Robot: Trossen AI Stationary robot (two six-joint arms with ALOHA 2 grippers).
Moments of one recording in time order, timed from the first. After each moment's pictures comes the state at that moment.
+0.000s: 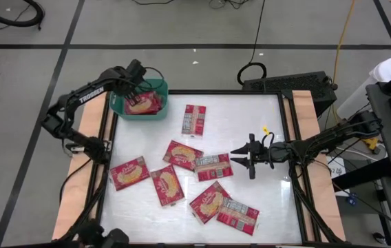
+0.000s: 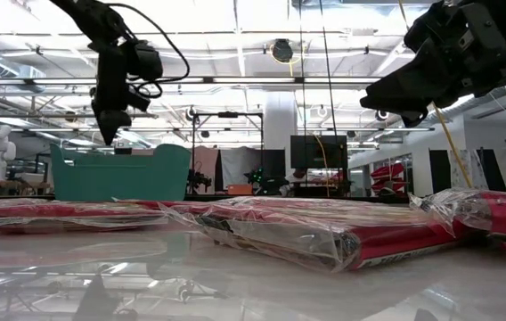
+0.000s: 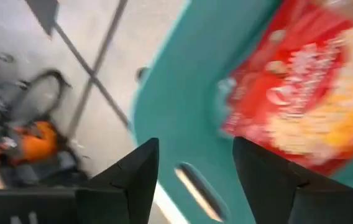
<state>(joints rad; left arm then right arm) 0.92 1.45 1.16 -0.95 -0.53 0.31 0.24 1.02 0.17 0.62 0.29 0.26</state>
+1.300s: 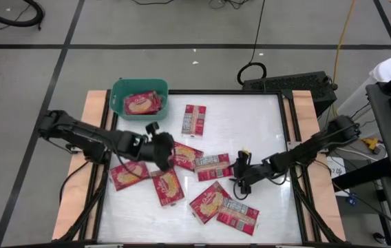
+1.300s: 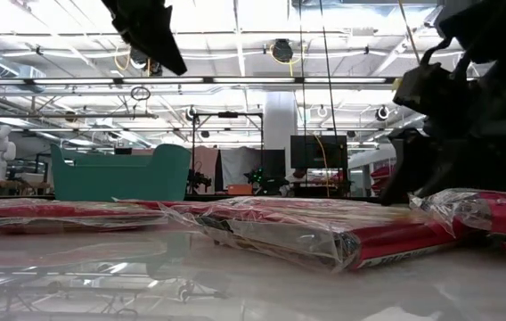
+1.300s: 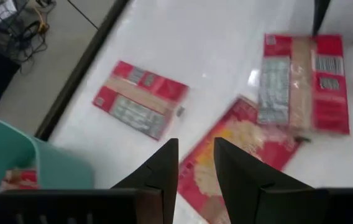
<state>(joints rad) -0.26 1.41 1.15 -0.75 -0.61 -0.37 0.40 1.48 0.41 0.21 0.34 0.20</state>
